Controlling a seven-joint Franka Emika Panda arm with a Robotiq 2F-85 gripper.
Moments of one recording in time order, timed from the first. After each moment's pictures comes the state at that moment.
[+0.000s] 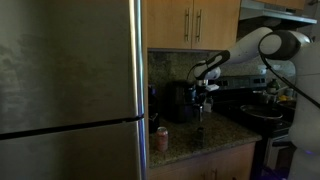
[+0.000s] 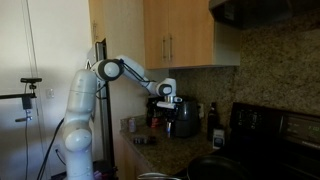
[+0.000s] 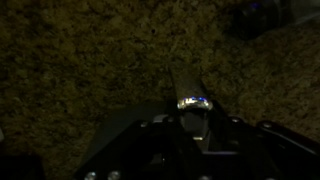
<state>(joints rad) 0.00 0.23 0.03 -1.89 0.01 2.13 -0.39</state>
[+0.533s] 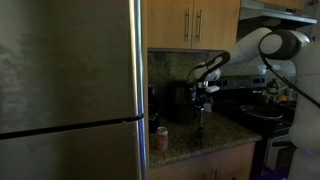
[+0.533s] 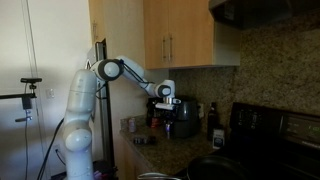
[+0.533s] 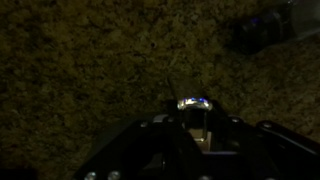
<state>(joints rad) 0.01 0.23 0.04 -1.92 -0.03 2.12 -0.36</state>
